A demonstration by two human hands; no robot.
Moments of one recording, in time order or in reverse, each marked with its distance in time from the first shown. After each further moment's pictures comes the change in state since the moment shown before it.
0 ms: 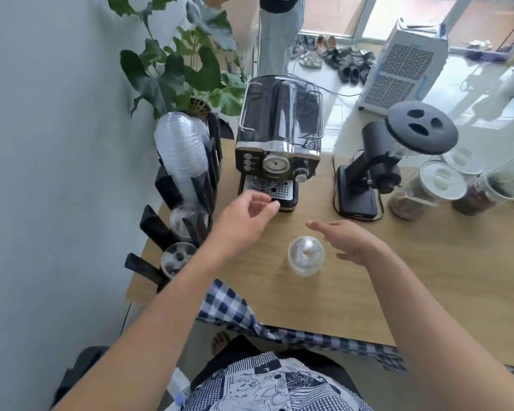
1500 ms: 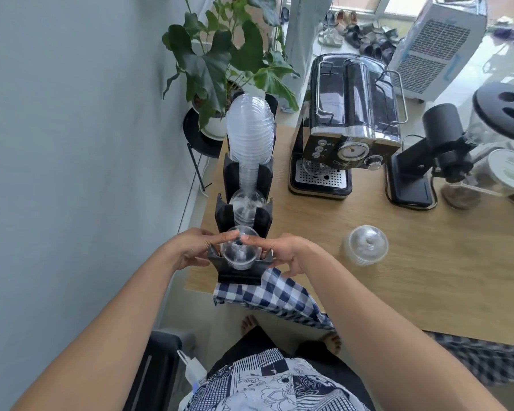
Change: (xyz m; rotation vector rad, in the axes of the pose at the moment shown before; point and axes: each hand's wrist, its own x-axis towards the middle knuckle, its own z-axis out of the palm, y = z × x) left_hand 0.016 -0.259 -0.151 -0.224 -0.287 -0.618; right_hand -0.016 -0.103 0.262 0.034 -0.406 0.154
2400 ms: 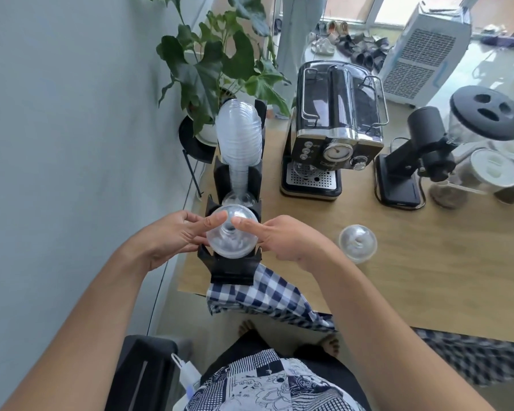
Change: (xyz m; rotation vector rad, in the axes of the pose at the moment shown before) left_hand -0.101 0.047 -0.003 -0.036 0.009 0.264; right_hand -0.082 -0.015 -0.005 -0.245 0.246 -0.311
